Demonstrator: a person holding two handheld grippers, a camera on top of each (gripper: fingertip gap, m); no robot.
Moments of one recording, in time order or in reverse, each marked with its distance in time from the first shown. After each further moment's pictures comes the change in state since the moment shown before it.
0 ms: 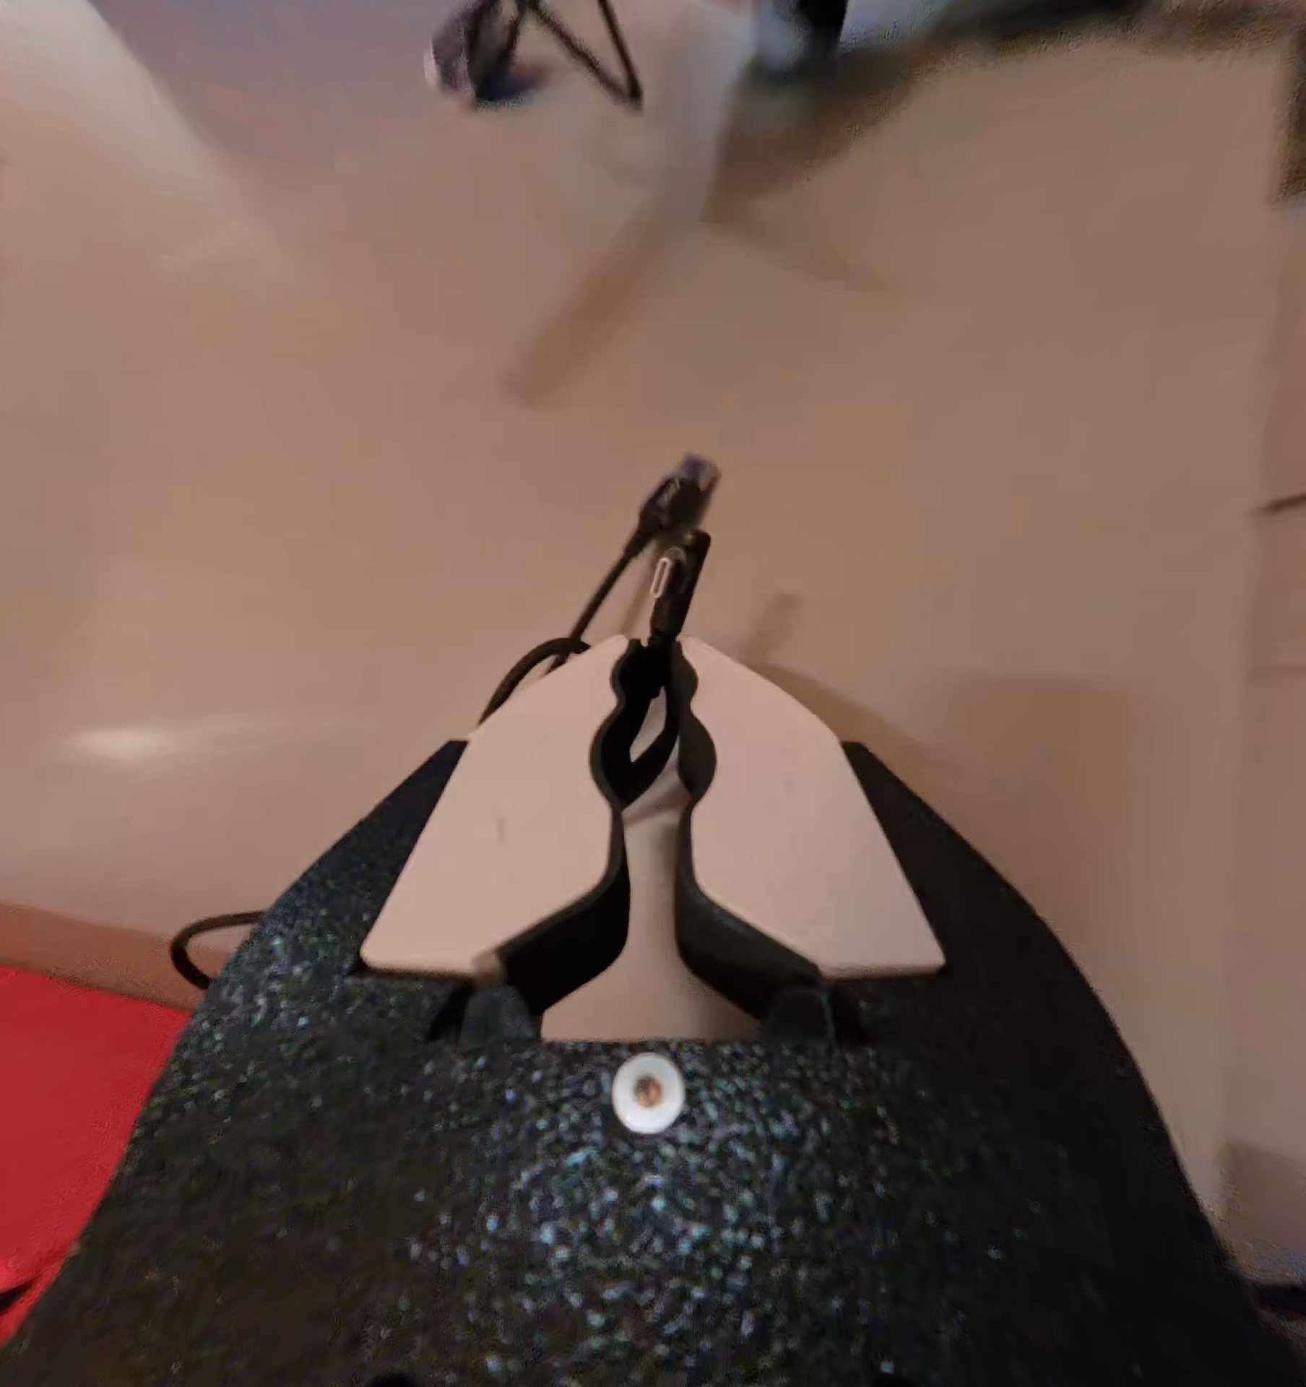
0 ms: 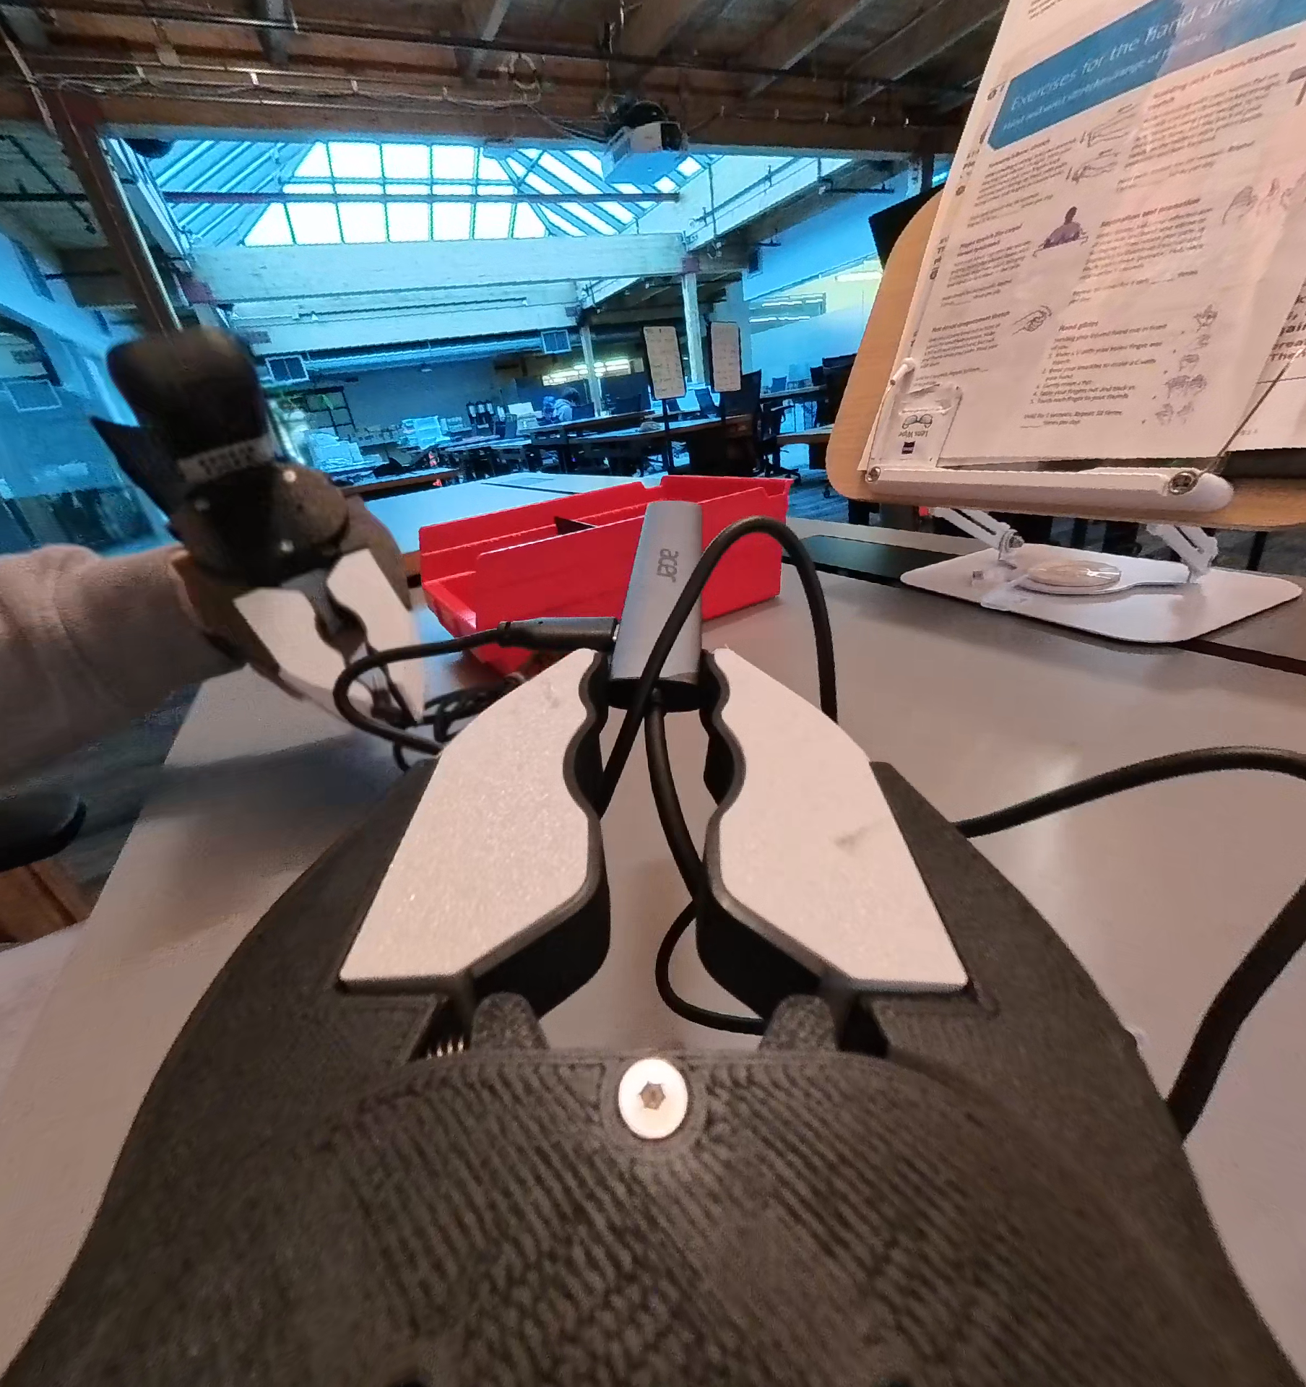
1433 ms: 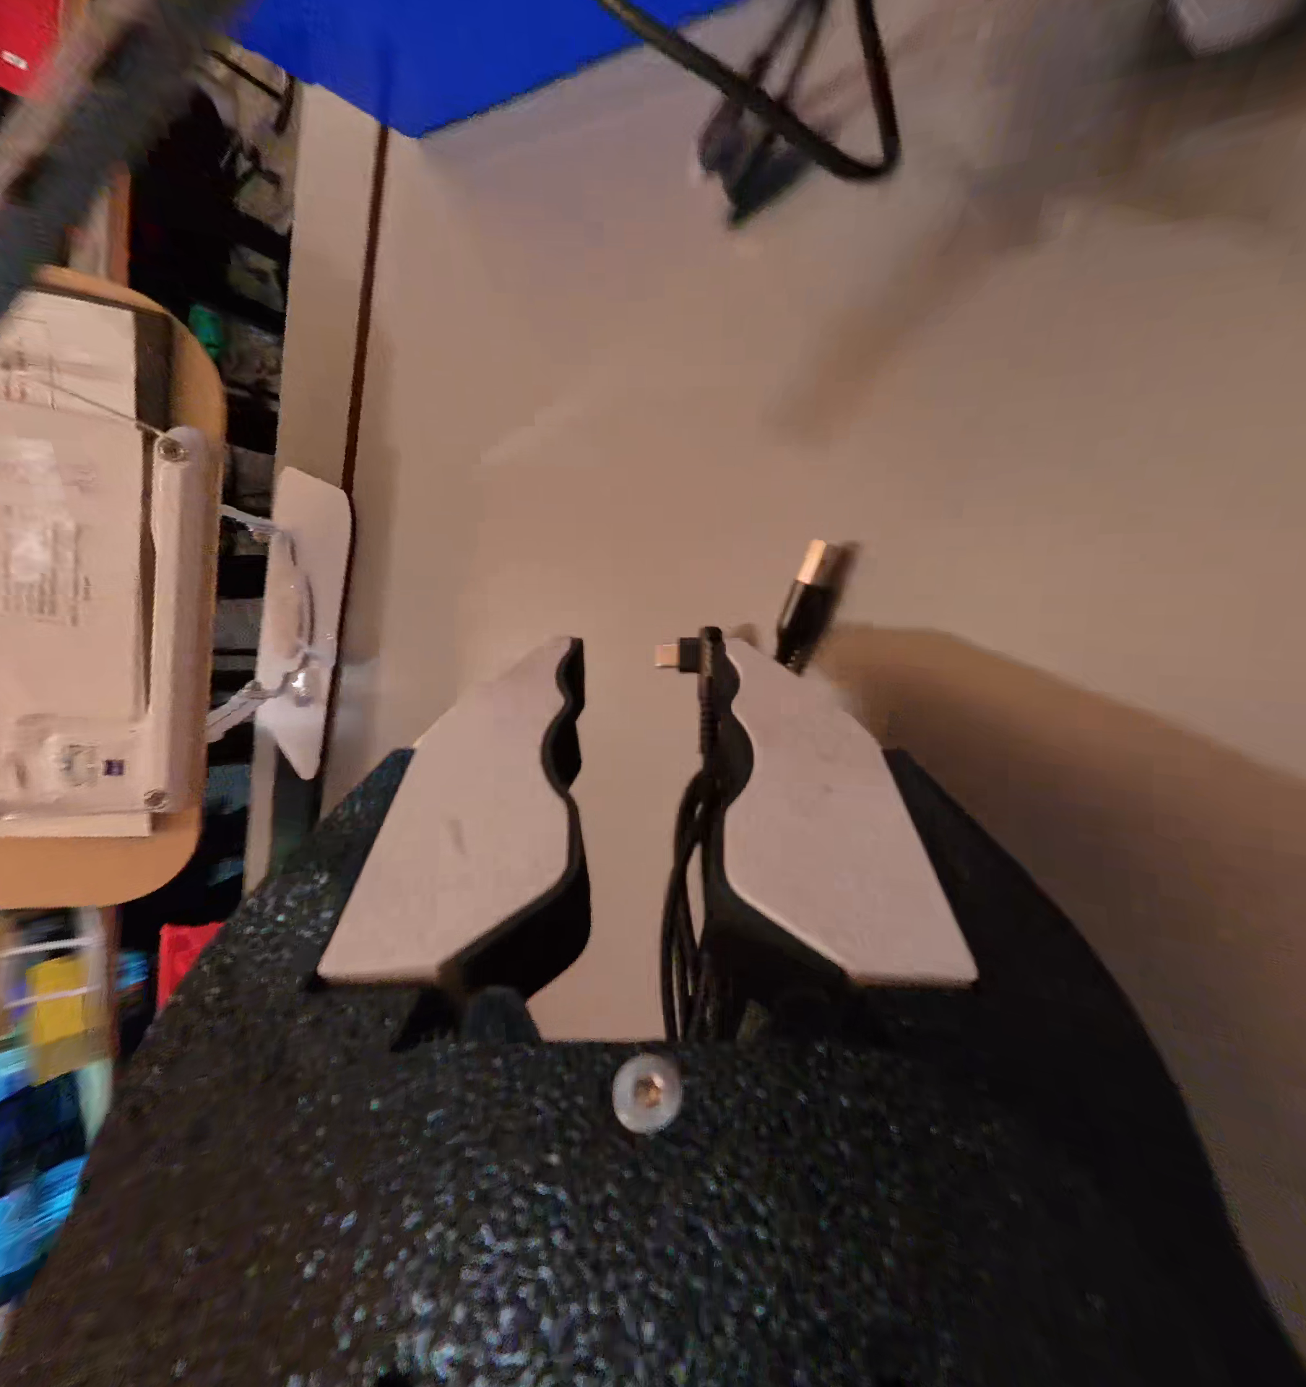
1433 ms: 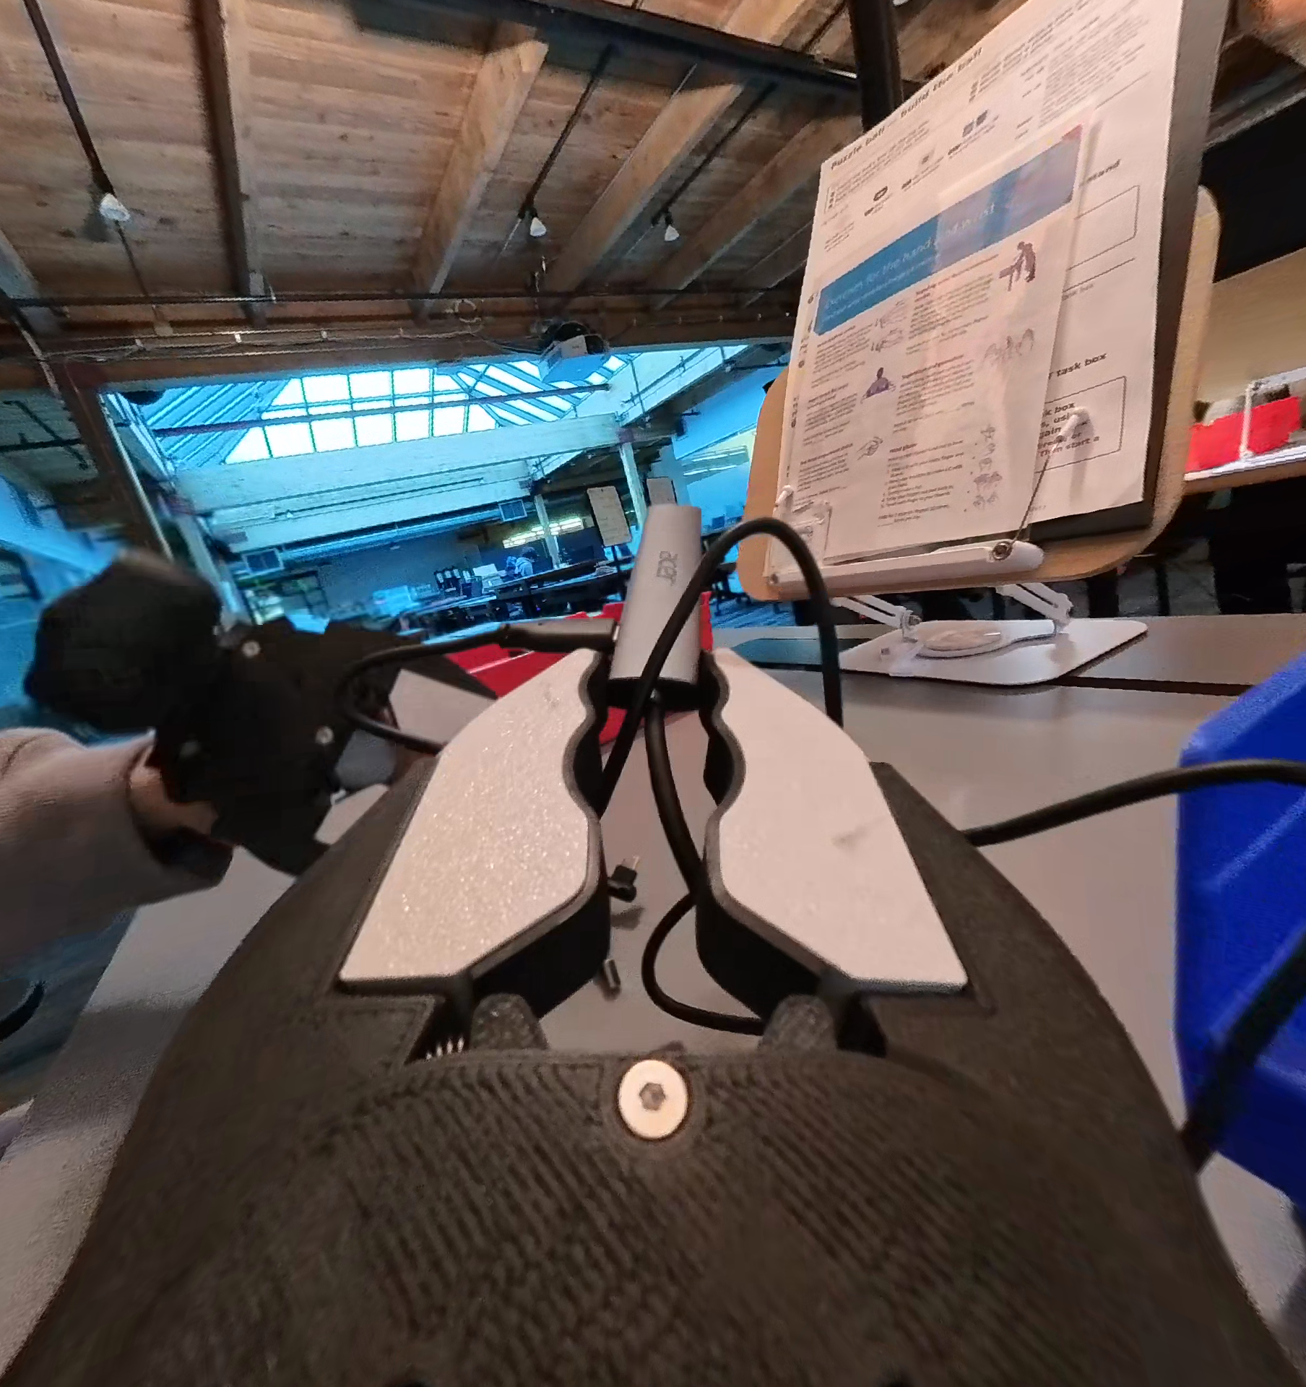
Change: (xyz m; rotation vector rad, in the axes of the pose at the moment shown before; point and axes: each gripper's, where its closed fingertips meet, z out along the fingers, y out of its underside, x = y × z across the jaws) left arm -0.058 -0.075 0.081 -0.242 -0.522 0.284; right arm 0.033 -0.026 -0.034 0.219 0.099 0.091
